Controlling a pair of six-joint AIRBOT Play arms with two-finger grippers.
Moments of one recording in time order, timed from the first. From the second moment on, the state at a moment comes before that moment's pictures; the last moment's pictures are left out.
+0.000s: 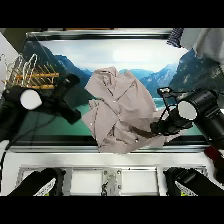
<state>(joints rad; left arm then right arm) -0.23 -1.02 1.15 1.39 -1.36 -1.25 0.51 -0.97 1.15 -1.59 1.75 1.95</state>
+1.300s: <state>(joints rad) 0.48 -1.96 1.88 1.68 -1.05 -1.44 0.51 -0.97 1.15 -1.59 1.75 1.95</state>
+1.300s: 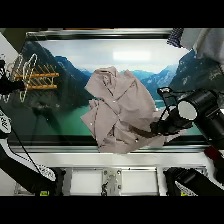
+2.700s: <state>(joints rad) 0.42 -2.13 1.97 1.66 -1.09 -1.44 0.51 -0.97 1.15 -1.59 1.75 1.95</state>
